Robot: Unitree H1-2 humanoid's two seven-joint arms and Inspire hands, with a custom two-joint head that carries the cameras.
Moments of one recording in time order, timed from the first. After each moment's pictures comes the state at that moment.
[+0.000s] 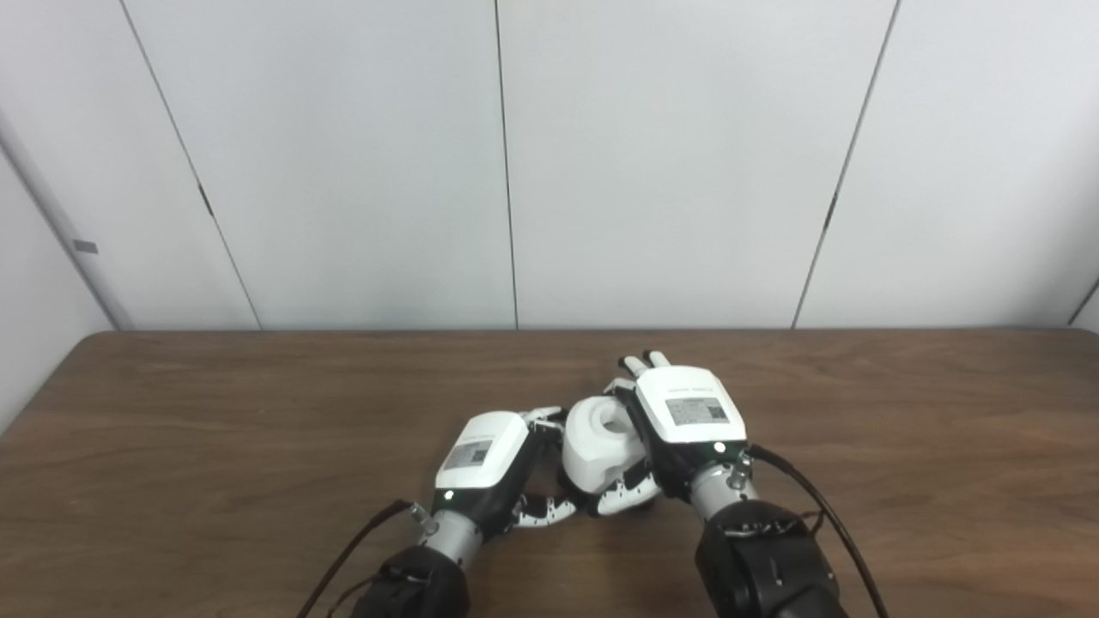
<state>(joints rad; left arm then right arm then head) -0.30 0.16 -0.37 0.08 0.80 0.06 -0.01 -0.37 -0.02 0.38 -0.24 -1.44 0.35 0.50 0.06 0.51</state>
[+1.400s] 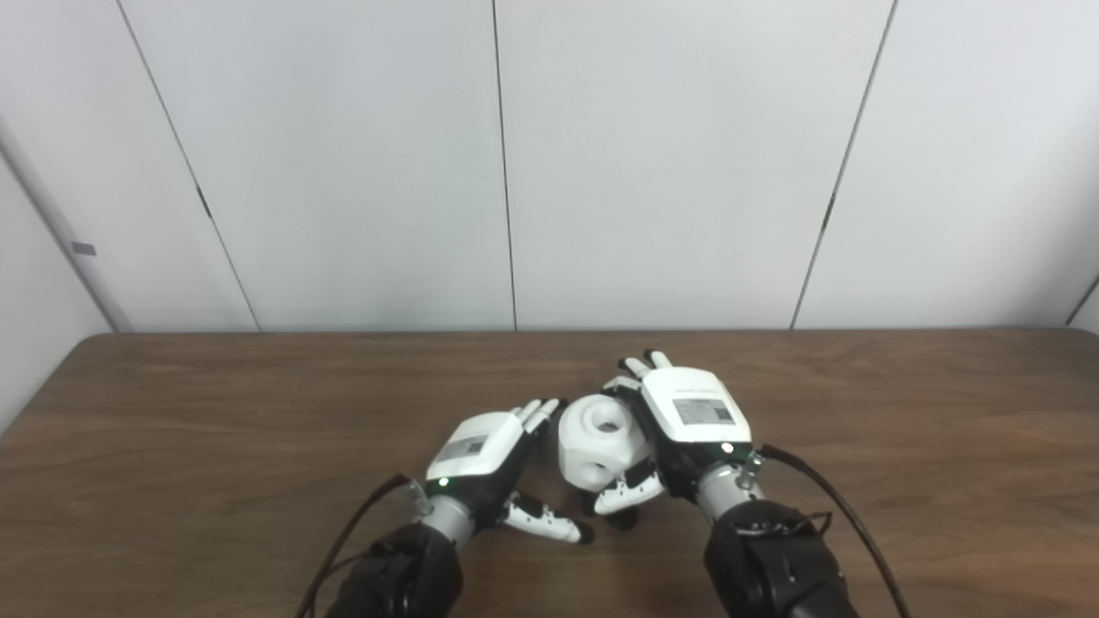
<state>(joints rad) -0.34 0.20 -0.37 -0.07 0.86 0.36 -0.35 -0.36 -0.04 0.35 -0.24 -1.34 0.35 0.47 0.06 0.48</state>
